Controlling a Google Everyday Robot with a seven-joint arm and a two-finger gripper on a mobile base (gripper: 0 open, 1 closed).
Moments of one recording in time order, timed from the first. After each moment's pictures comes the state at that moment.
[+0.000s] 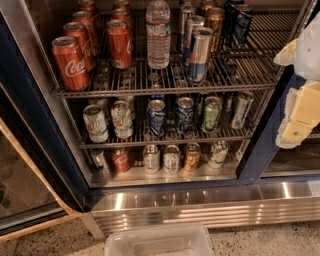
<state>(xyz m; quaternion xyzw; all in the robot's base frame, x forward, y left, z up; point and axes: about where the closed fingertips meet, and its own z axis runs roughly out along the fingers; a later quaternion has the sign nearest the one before) 0.438 -0.217 0.976 -0.60 0.78 -0.03 0.16</state>
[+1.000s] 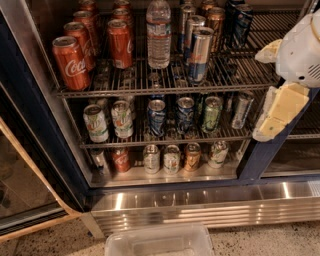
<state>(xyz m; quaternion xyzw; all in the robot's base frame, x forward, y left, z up) 0.466 -0.189 0.966 -0.61 0.76 0.00 0.23</state>
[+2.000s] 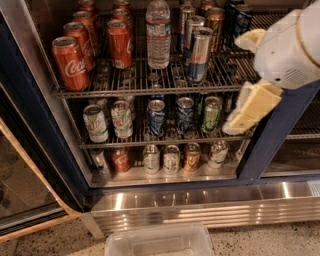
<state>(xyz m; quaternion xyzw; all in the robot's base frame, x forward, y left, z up) 0.474 -0.139 0.985 -0.62 0.71 0.00 0.33</state>
